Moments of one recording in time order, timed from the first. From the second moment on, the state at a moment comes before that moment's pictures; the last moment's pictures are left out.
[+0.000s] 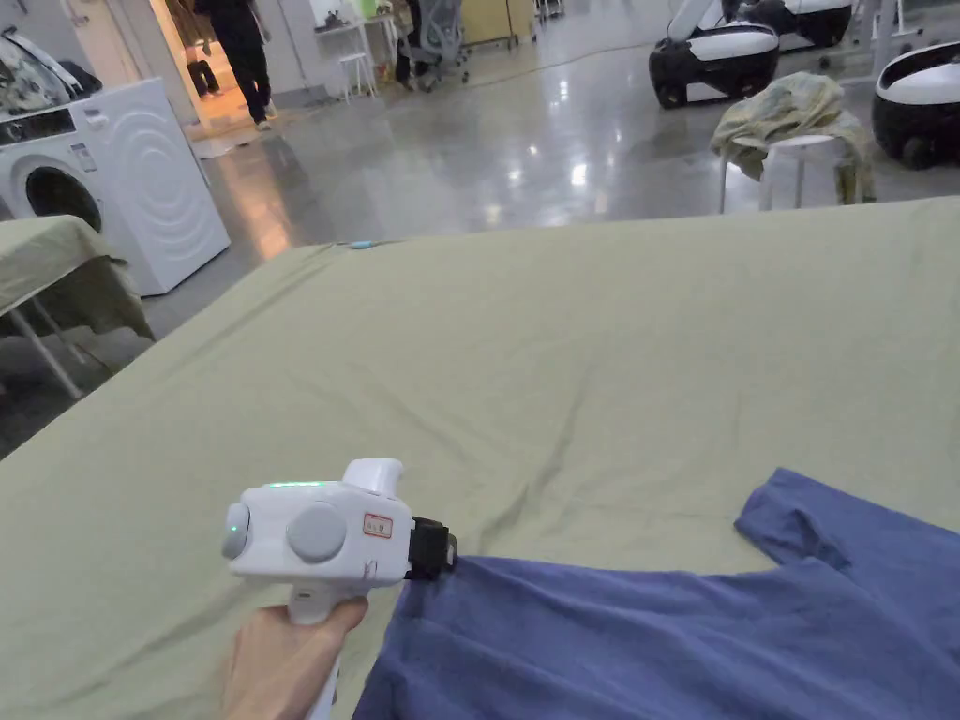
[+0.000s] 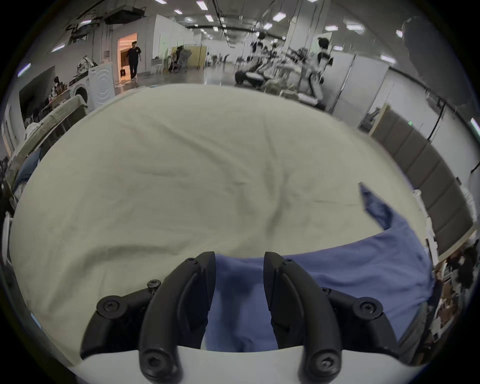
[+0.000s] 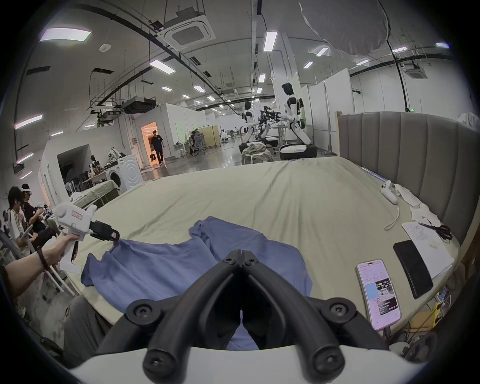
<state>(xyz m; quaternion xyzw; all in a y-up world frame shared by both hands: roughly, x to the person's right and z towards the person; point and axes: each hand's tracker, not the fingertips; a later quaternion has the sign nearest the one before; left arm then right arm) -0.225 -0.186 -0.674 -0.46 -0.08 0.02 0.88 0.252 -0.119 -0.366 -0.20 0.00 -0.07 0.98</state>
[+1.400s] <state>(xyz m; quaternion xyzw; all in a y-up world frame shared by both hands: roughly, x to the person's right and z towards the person) -0.233 -0.075 -0.588 -0.29 -0.15 0.08 0.94 0.351 -0.085 -0.513 -0.30 -0.01 -0.05 0.95</state>
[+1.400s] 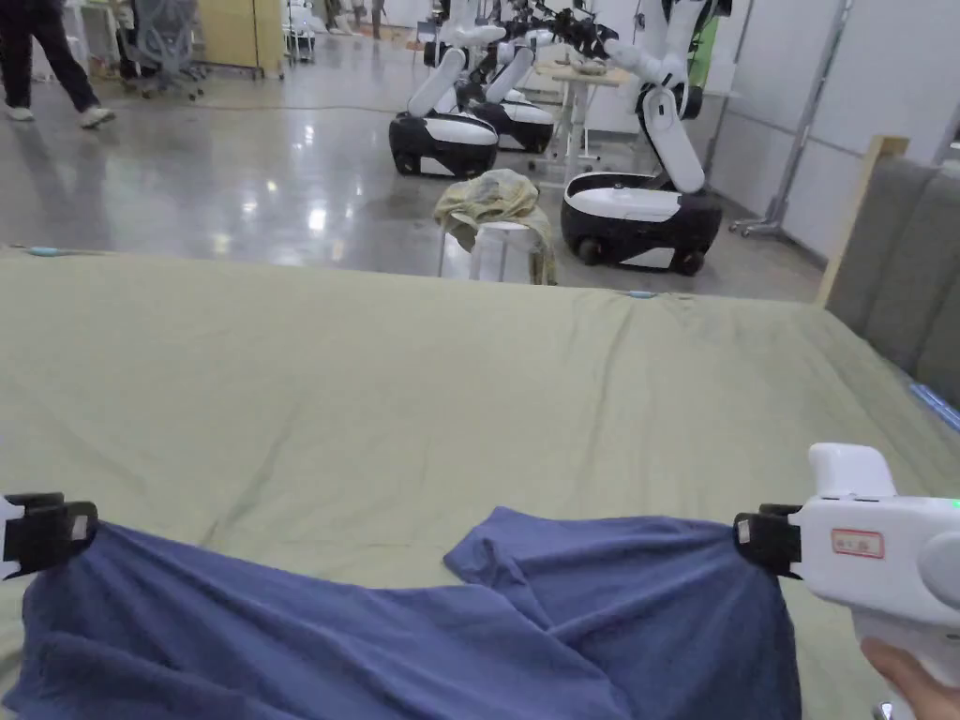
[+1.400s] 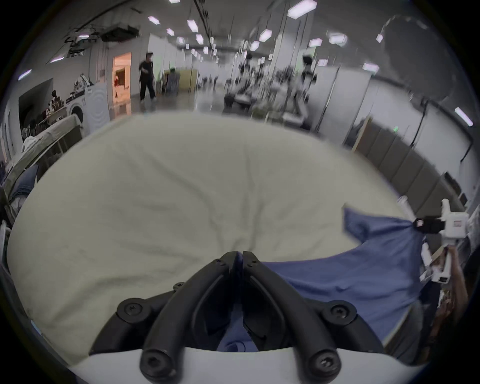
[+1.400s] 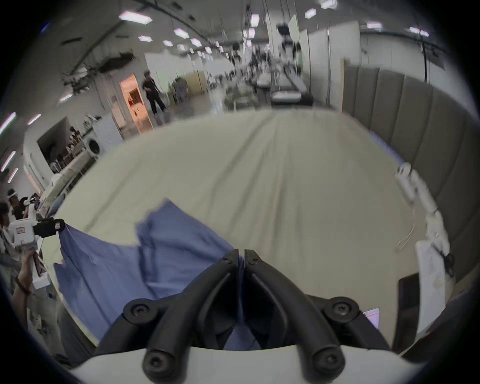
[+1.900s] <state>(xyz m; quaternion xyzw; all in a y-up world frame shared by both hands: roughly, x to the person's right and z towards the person) -0.262 0.177 -0.558 -0.05 -0.13 0.08 0.99 0.340 0.163 -0.534 -0.09 -0.01 -0.04 1.00</state>
